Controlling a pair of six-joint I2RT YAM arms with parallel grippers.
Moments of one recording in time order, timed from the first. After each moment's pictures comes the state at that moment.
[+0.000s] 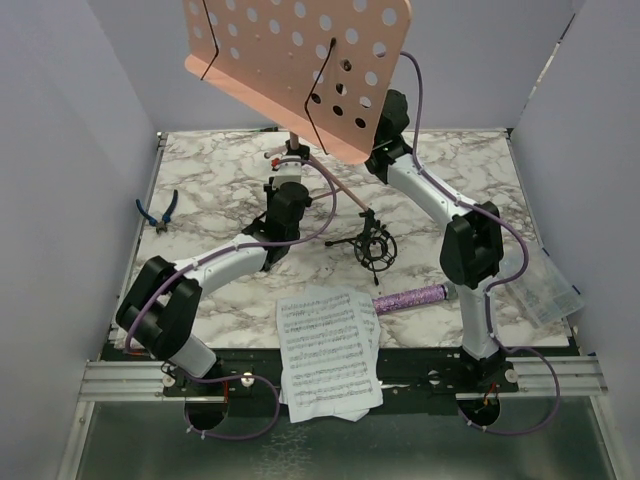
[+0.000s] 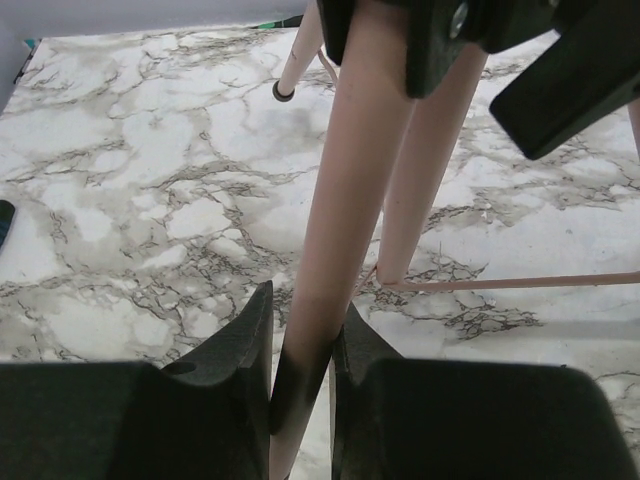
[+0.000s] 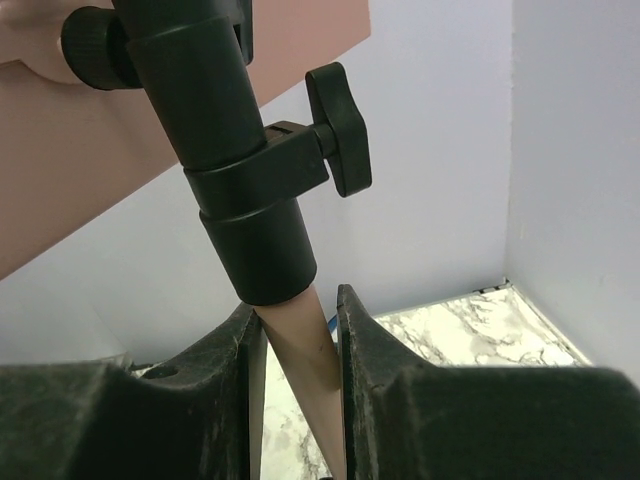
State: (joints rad) left arm -0.63 1.53 0.92 0.27 -0.71 -0.15; right arm 0.53 2.13 1.98 0.69 -0.80 0.54
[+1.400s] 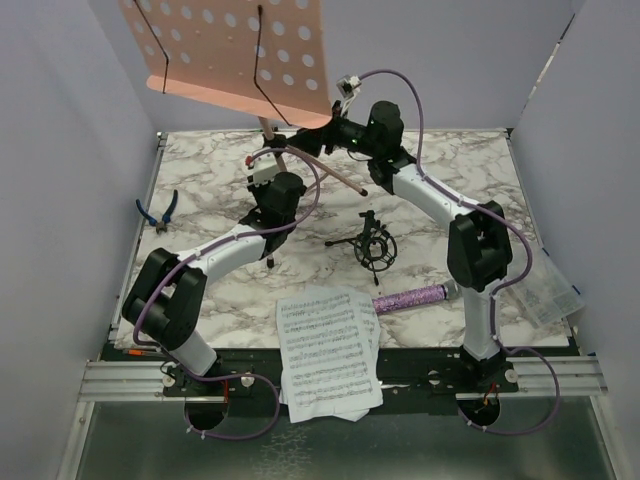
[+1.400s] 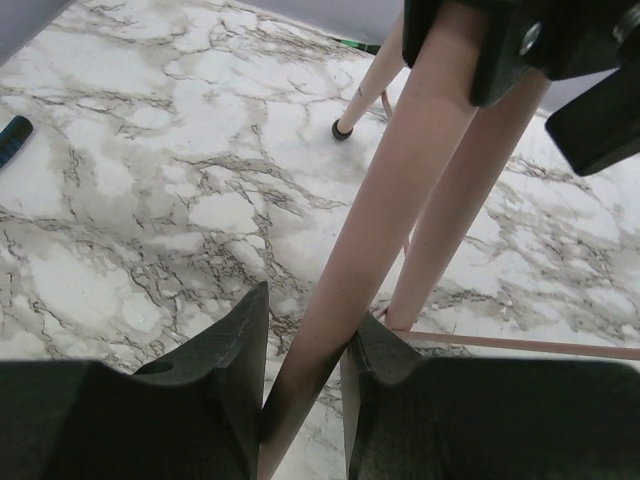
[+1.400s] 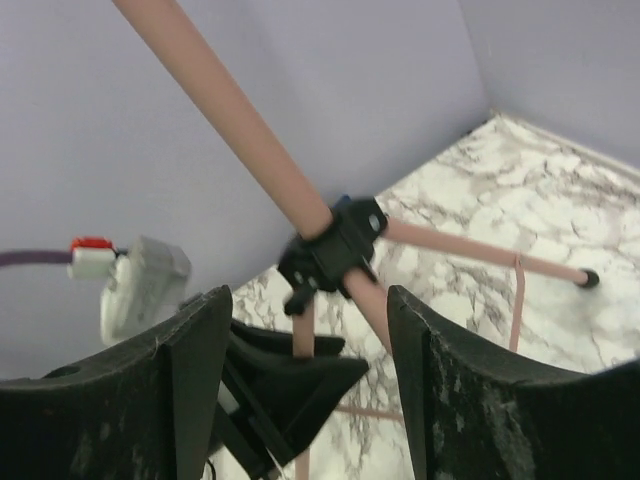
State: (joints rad) left arm -0.57 1.60 0.99 0.21 -0.83 -0.45; right arm 0.51 2.09 1.80 0.48 -0.71 0.57
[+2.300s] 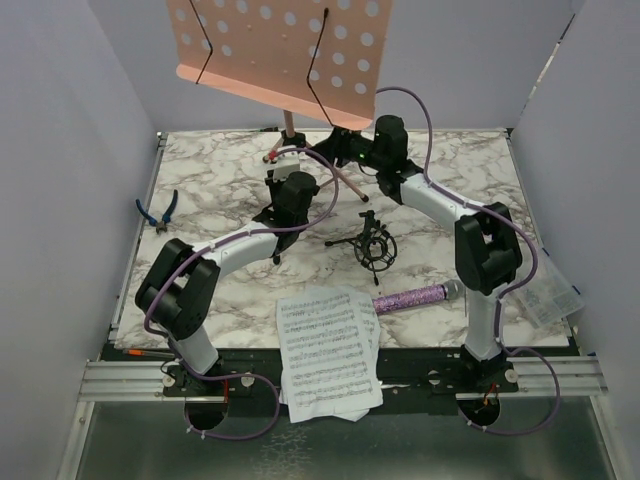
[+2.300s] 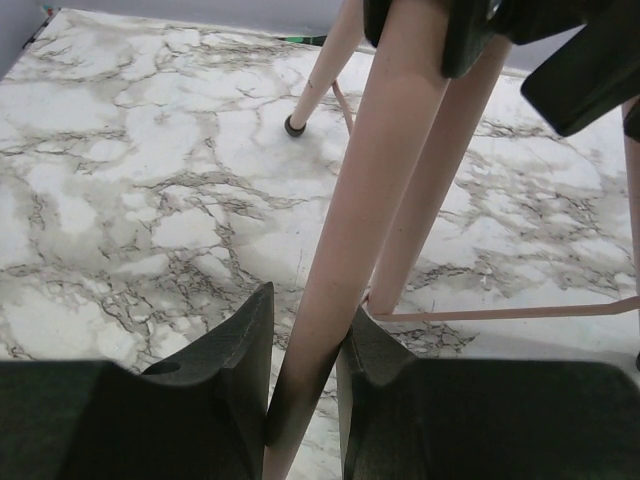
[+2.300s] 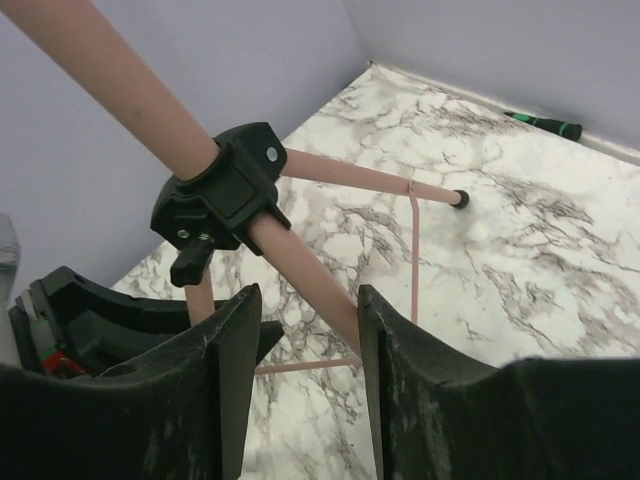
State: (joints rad) left arm -0.62 1.68 1.04 0.27 -0.83 -0.30; right arm 0.48 2.02 1.59 0.42 -0.58 0.40
